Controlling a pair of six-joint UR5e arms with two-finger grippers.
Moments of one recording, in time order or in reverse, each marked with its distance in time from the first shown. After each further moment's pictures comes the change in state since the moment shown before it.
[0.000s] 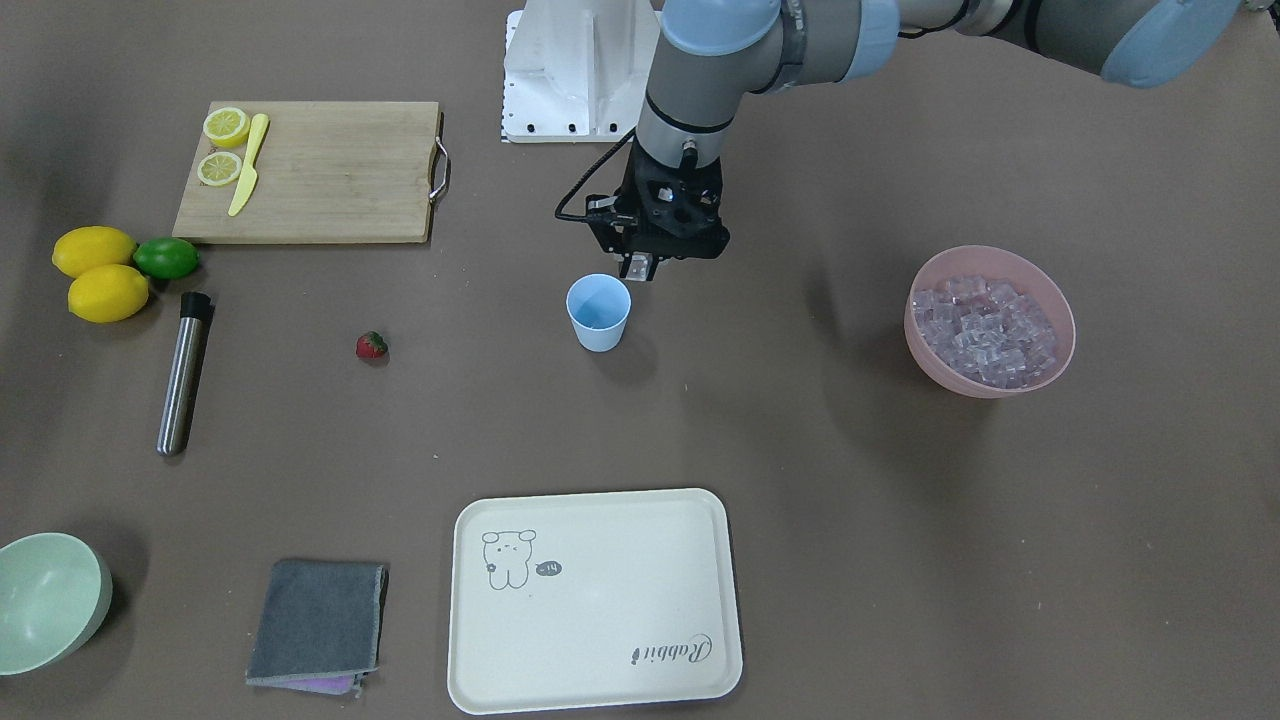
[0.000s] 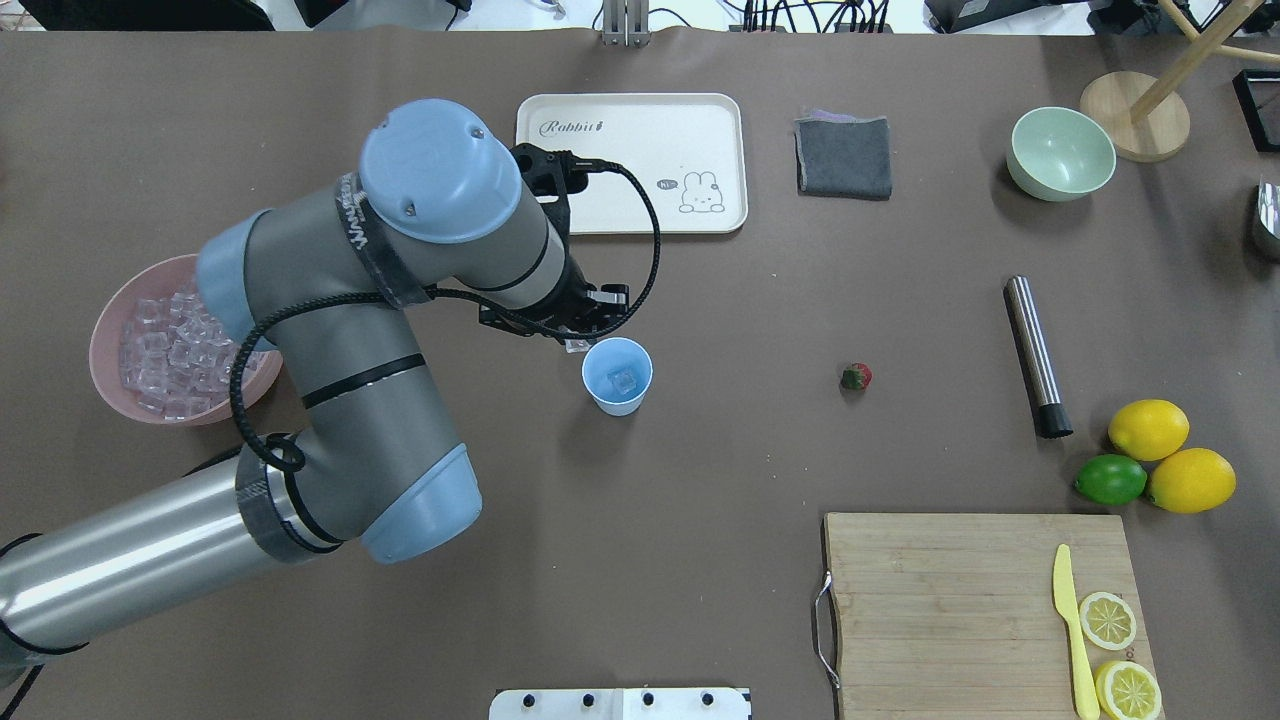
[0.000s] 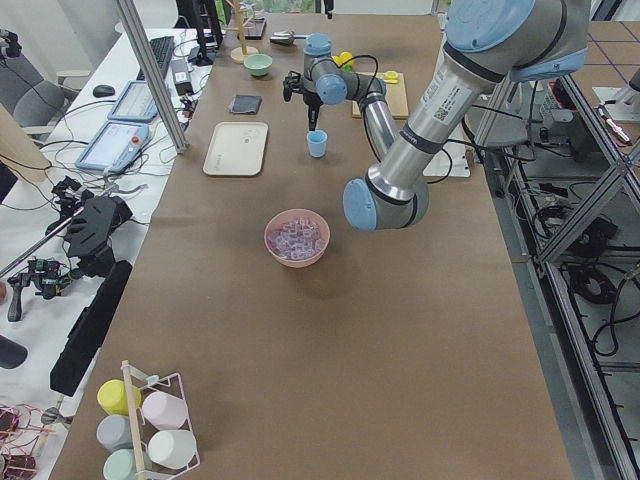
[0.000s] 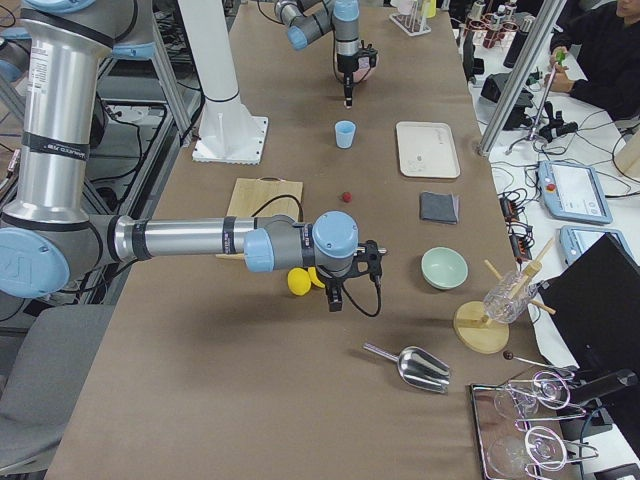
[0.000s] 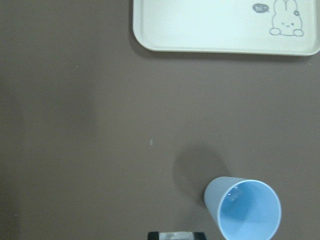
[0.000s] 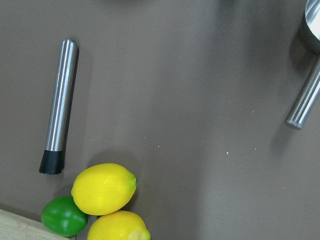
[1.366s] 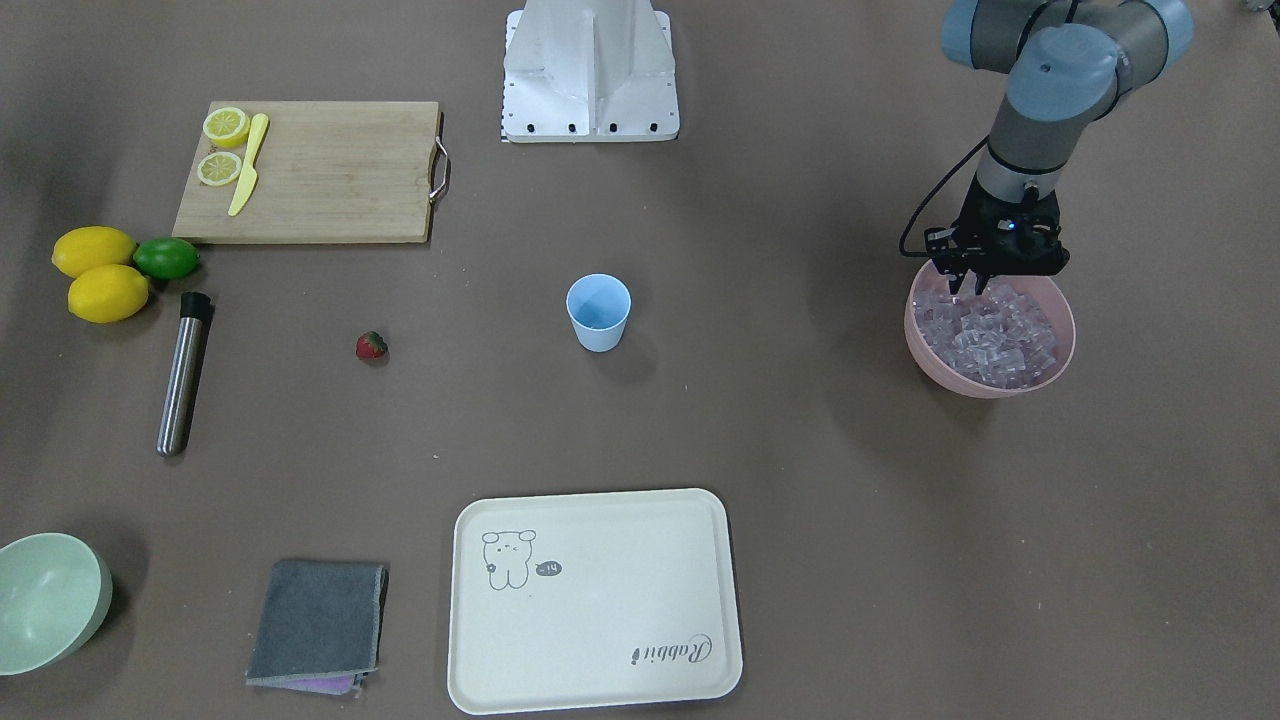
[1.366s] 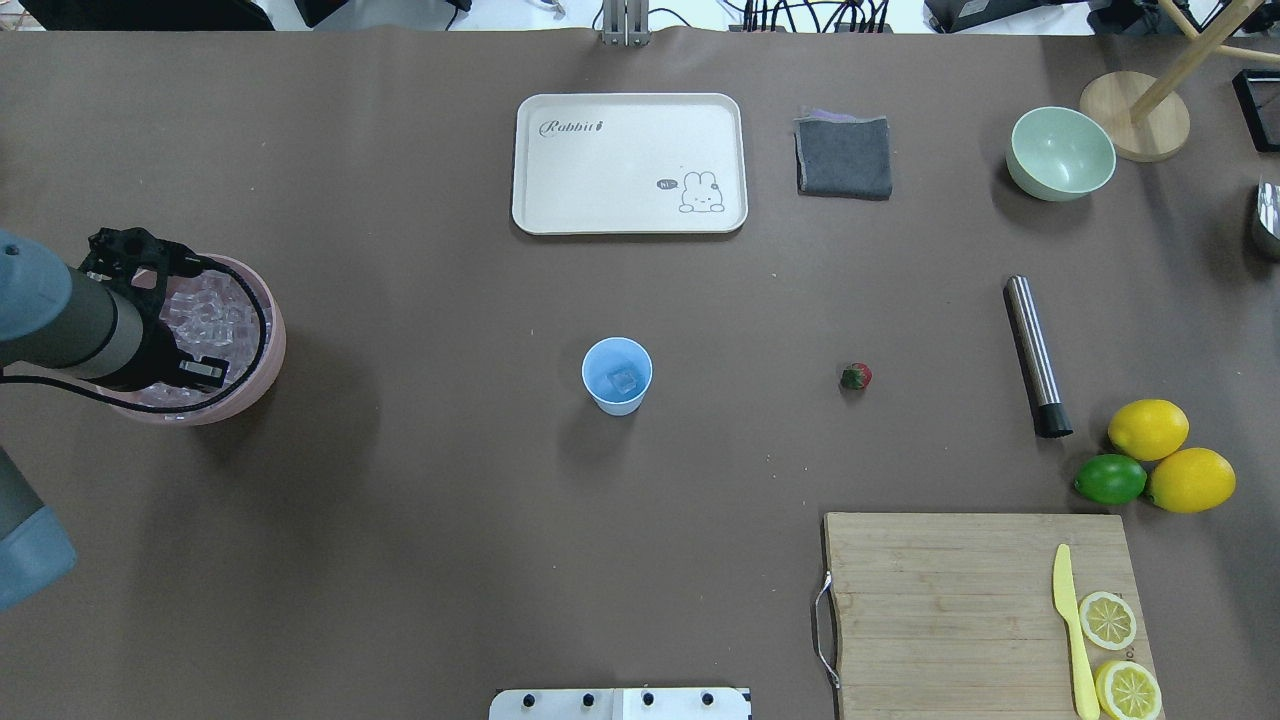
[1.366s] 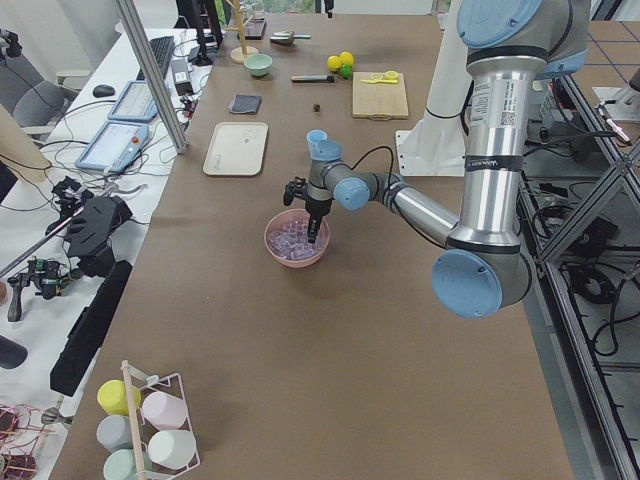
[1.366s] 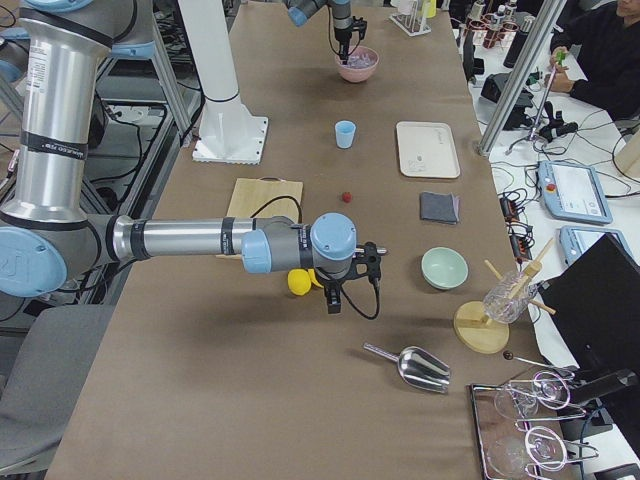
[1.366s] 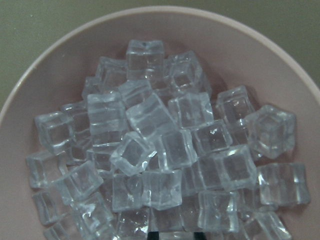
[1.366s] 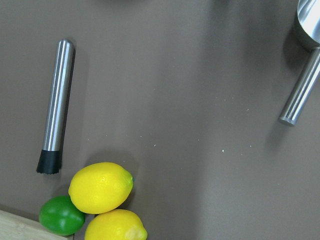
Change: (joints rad) left arm -0.198 0.721 -0.294 -0.072 0.013 0.409; right arm 0.011 -0.006 -0.002 0.000 0.001 -0.002
